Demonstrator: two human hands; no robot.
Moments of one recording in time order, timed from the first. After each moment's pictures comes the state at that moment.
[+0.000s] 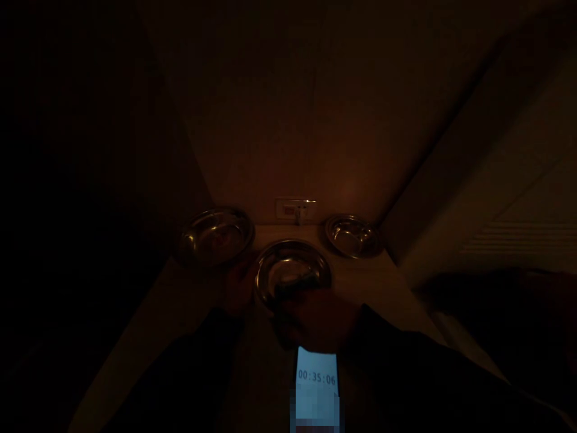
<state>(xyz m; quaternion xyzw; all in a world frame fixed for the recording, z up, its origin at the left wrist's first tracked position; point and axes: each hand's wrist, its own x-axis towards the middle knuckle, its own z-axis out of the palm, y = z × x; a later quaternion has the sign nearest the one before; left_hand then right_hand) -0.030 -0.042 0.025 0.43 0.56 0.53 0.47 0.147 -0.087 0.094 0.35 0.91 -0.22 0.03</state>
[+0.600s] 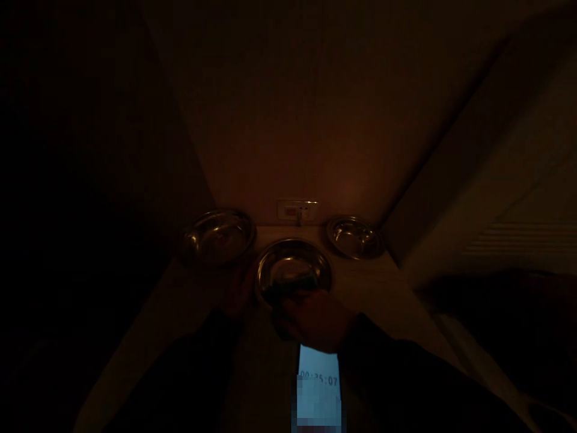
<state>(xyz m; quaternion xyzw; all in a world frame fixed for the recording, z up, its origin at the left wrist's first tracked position) -0.031 -0.051 0.033 0.42 0.59 0.50 0.47 0.145 -0.087 0.084 0.38 0.92 -0.11 0.06</state>
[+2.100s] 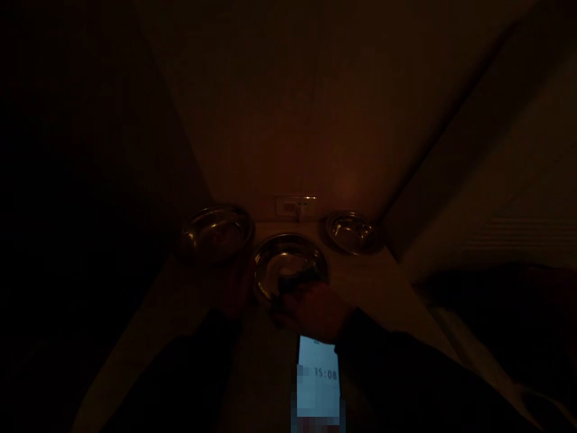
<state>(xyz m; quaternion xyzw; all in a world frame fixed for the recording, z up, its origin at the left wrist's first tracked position) -0.030 -0.056 0.033 0.42 0.58 0.53 0.46 0.141 -0.084 0.074 0.37 0.93 -0.04 0.06</state>
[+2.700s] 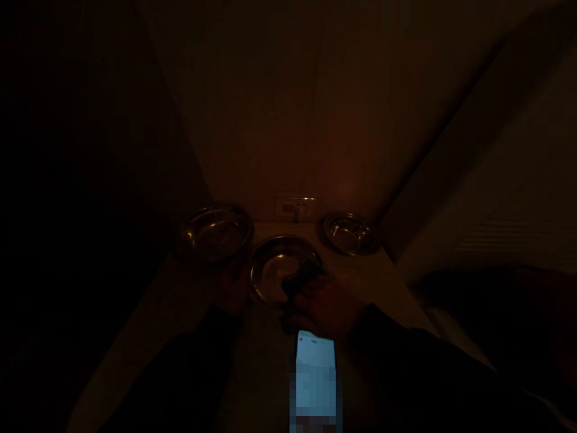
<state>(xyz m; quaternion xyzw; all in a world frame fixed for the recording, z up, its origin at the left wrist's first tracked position) -0.034 -0.050 0.028 0.40 0.59 0.55 0.44 0.169 -0.081 0.074 0.32 0.95 -0.05 0.02</state>
